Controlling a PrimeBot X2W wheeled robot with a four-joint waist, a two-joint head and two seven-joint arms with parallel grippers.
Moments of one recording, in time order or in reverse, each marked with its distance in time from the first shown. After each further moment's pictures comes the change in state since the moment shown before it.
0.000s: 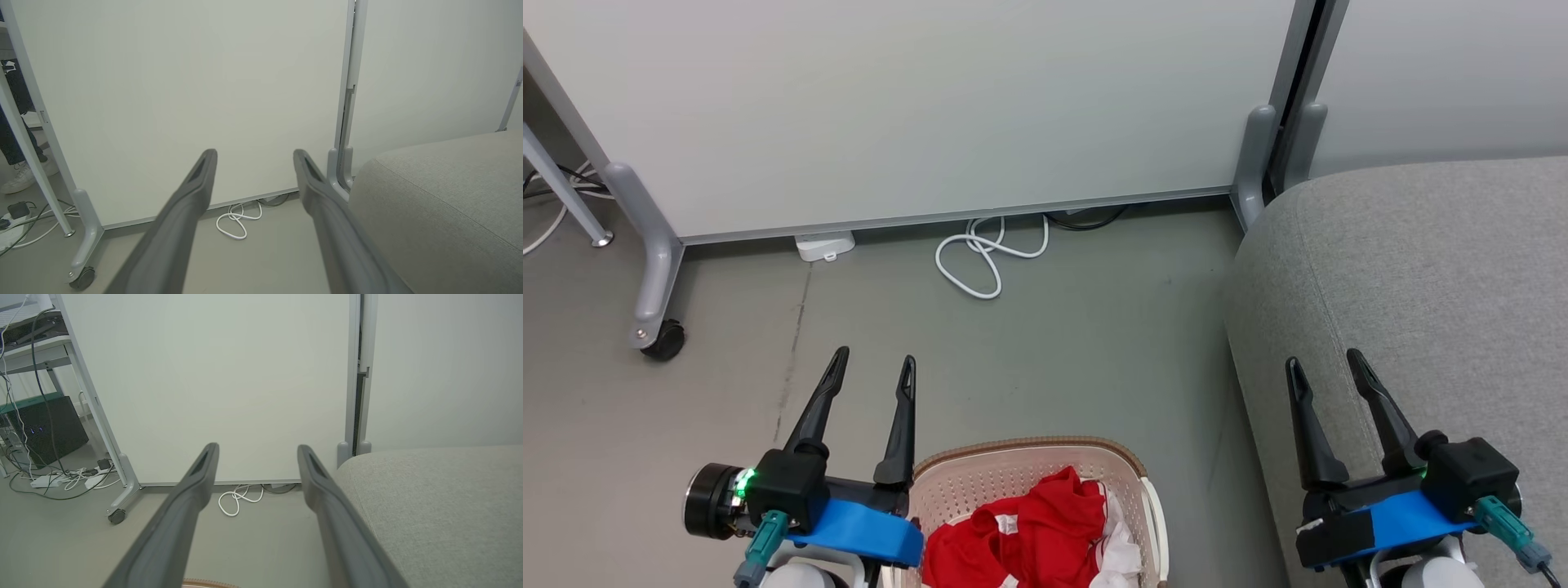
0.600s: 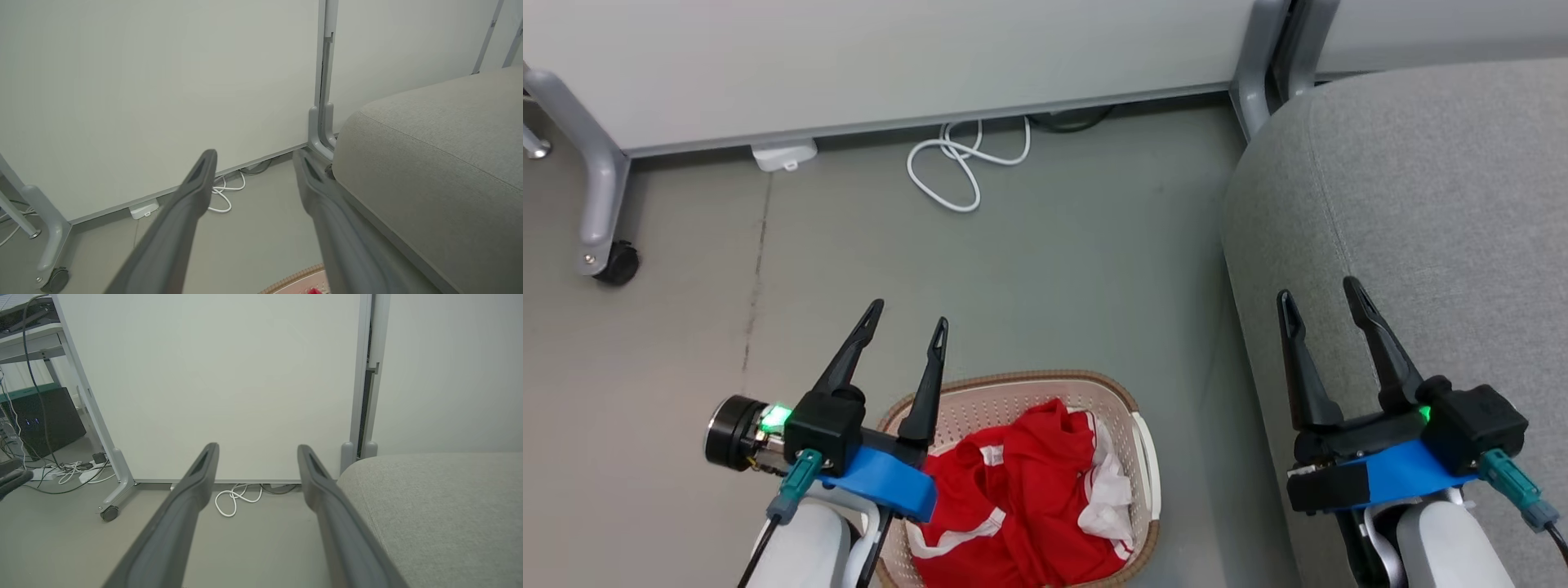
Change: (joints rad) left arm -0.144 0.044 -0.089 0.110 0.014 -0.012 0.000; right arm -0.092 -0.001 0.021 -0.058 -0.030 0.000 0.000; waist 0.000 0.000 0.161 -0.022
